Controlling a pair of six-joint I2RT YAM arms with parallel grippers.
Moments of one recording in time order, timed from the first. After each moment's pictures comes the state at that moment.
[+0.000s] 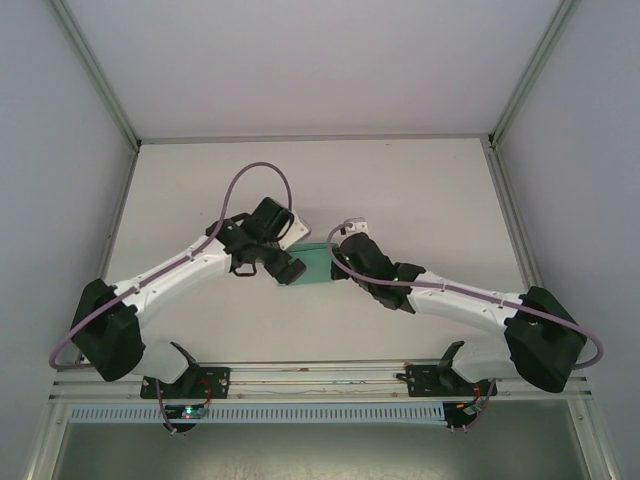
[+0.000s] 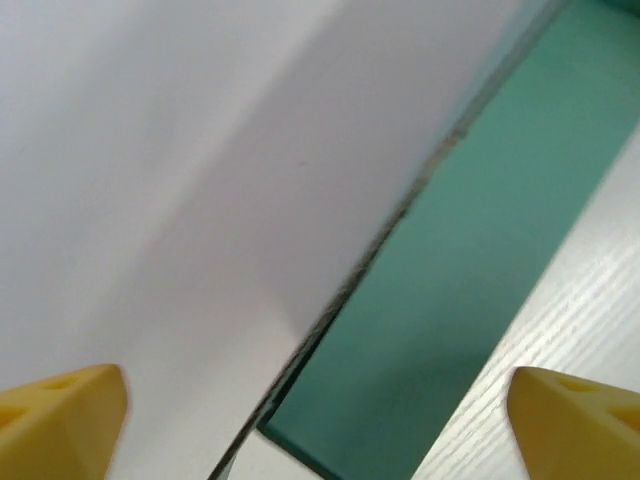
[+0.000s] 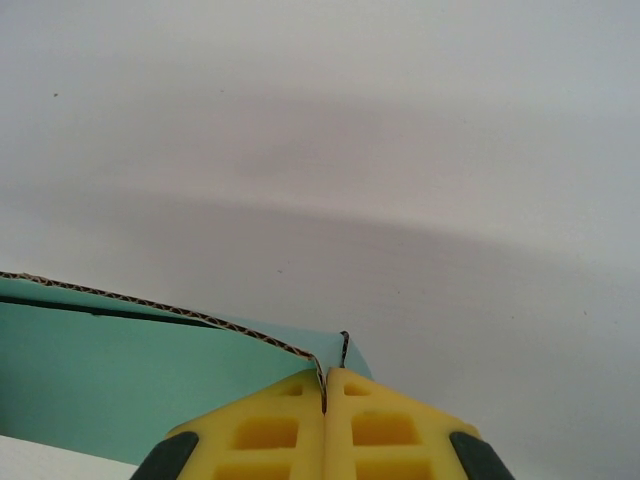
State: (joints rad) left arm -0.65 1.42 1.10 -0.72 0.02 0.14; right arm 0.86 1.32 0.71 -0.07 0.28 0.56
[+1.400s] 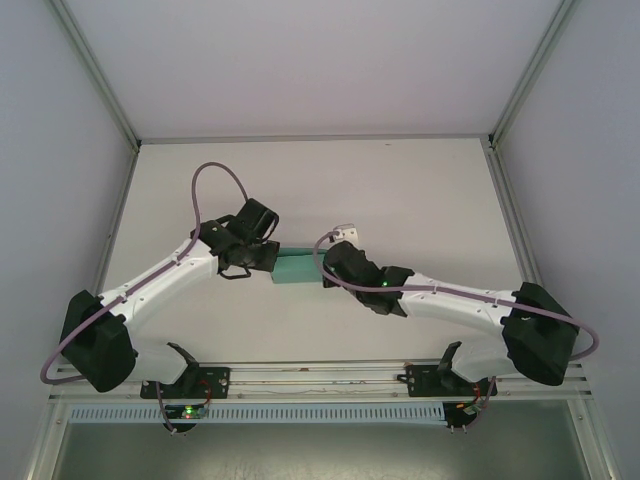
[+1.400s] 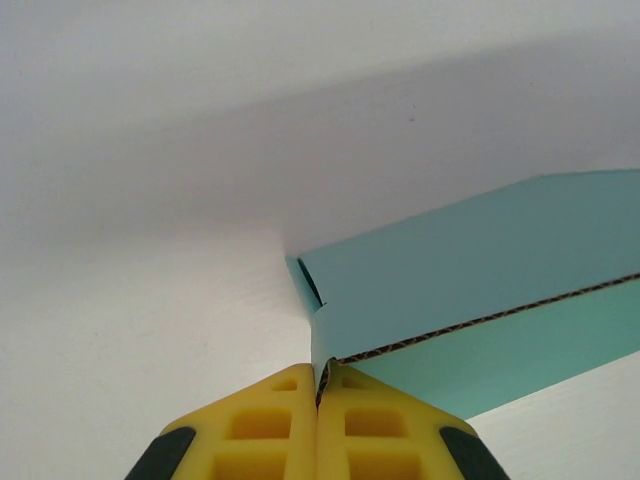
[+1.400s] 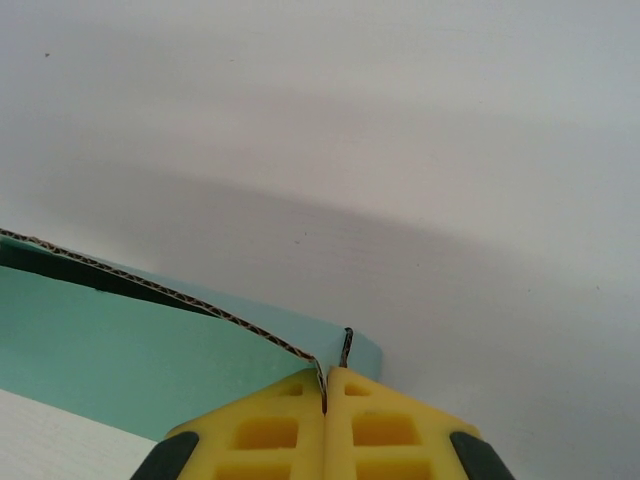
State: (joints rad) left arm -0.59 1.35 1.06 -0.82 0.01 -0.42; right arm 0.99 1.36 0.77 -0.16 0.40 0.62
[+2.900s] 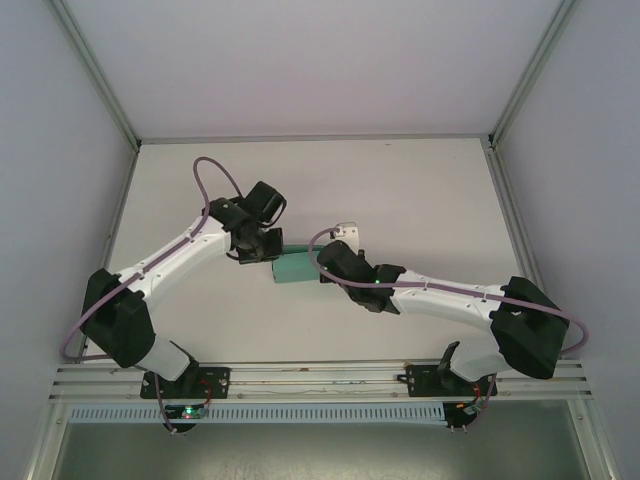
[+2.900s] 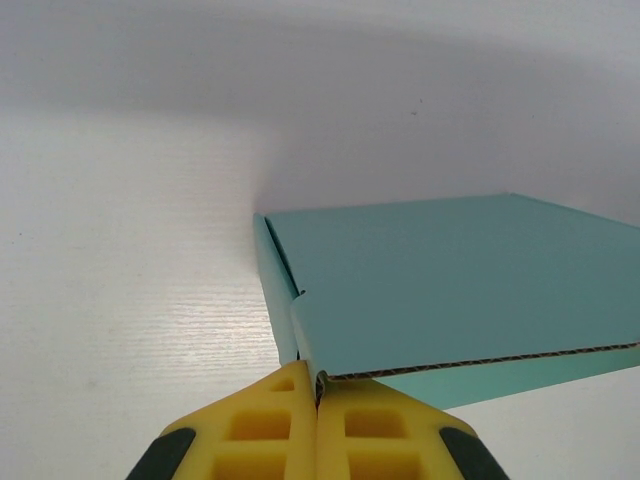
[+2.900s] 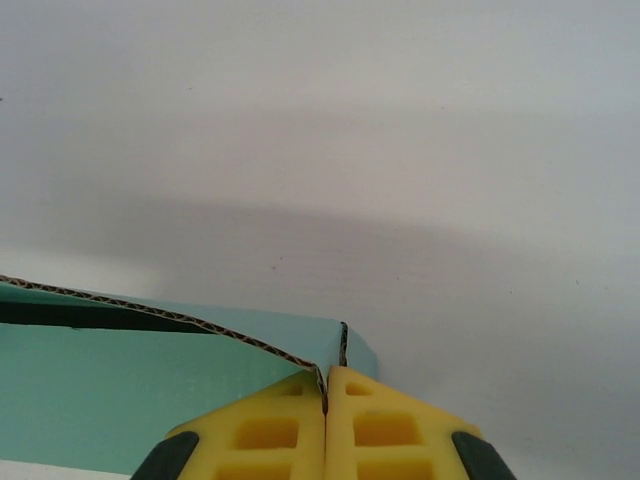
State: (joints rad) left arm -0.55 1.52 1.26 -1.00 0.12 -0.70; right arm 0.99 1.42 0.80 -0.17 0.47 0.71
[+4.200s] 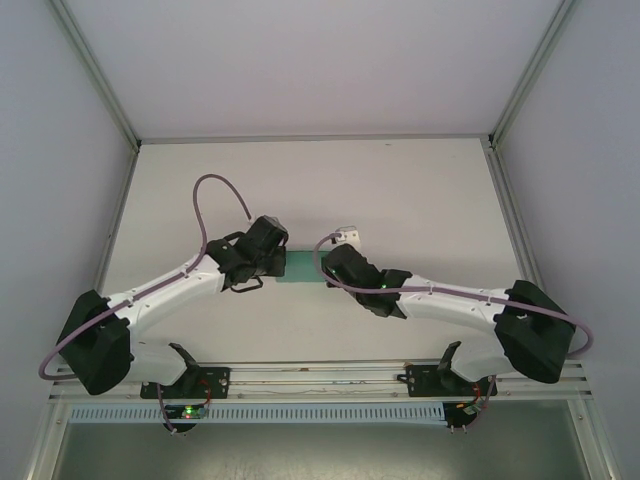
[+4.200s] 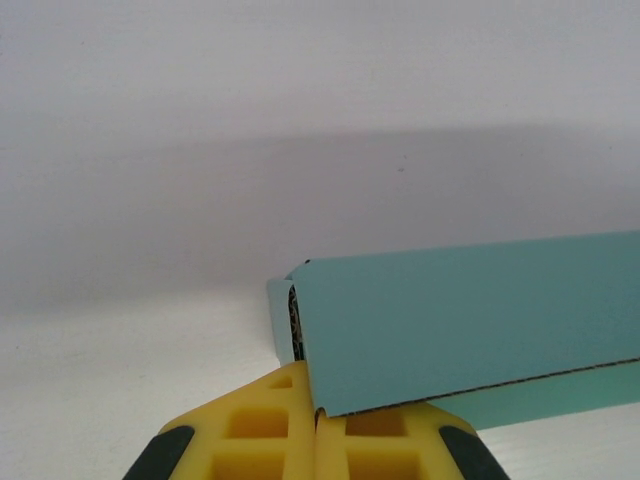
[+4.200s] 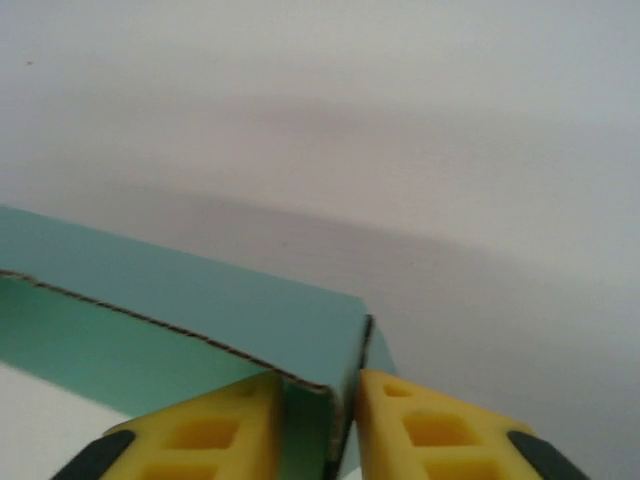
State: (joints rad) left arm -0.69 1.36 0.91 -0.58 -0.11 -0.61; right arm 0.96 1.36 0.72 -0.09 0.38 0.62
